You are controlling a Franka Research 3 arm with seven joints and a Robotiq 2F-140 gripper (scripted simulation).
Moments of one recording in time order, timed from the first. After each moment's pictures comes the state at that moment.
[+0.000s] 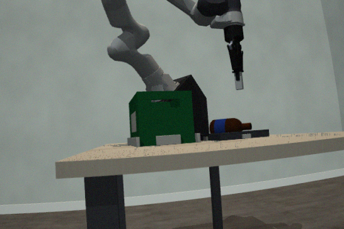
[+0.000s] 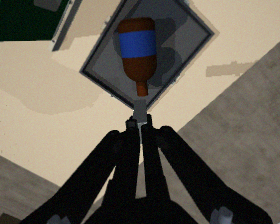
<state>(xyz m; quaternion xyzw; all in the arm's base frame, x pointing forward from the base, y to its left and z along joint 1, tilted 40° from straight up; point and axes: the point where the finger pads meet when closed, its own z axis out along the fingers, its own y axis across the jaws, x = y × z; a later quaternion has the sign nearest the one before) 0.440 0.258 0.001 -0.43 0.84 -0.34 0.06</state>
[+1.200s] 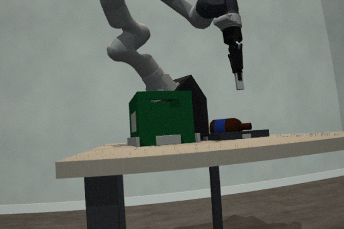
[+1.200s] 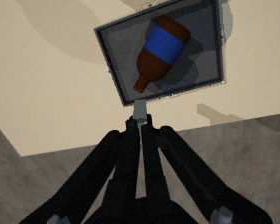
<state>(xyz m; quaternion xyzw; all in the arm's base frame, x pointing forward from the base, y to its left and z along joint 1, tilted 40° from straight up) 0.438 0.260 -0.002 -0.67 0.66 -0.35 -0.02</state>
